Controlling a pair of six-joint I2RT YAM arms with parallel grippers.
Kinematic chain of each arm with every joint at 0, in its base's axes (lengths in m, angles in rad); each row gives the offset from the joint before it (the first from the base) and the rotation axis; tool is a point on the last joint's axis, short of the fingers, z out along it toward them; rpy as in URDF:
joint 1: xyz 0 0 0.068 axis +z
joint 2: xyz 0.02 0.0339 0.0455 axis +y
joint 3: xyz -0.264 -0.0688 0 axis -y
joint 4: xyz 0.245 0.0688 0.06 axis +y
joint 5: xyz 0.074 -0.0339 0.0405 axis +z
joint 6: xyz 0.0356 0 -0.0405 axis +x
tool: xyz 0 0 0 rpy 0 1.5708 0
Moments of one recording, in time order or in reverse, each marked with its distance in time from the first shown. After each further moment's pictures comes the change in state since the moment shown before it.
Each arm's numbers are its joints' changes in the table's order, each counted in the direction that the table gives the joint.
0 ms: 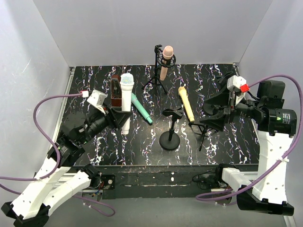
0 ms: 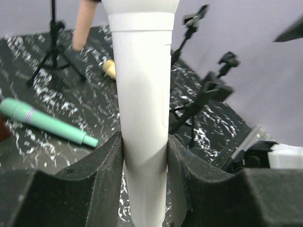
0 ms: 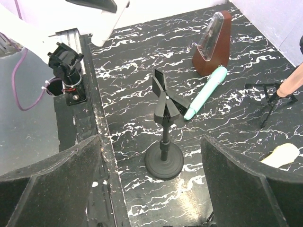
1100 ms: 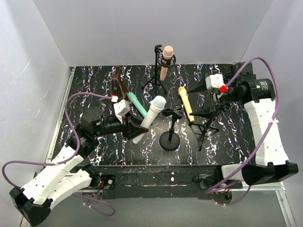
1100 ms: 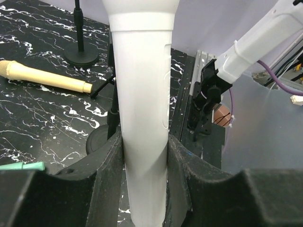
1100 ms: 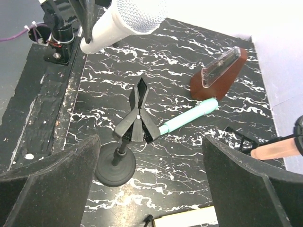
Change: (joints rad) left arm 0.000 0.111 -0.116 -0.233 -0.587 0.202; right arm 0.235 0.279 0.160 0.156 -0.021 -0.621
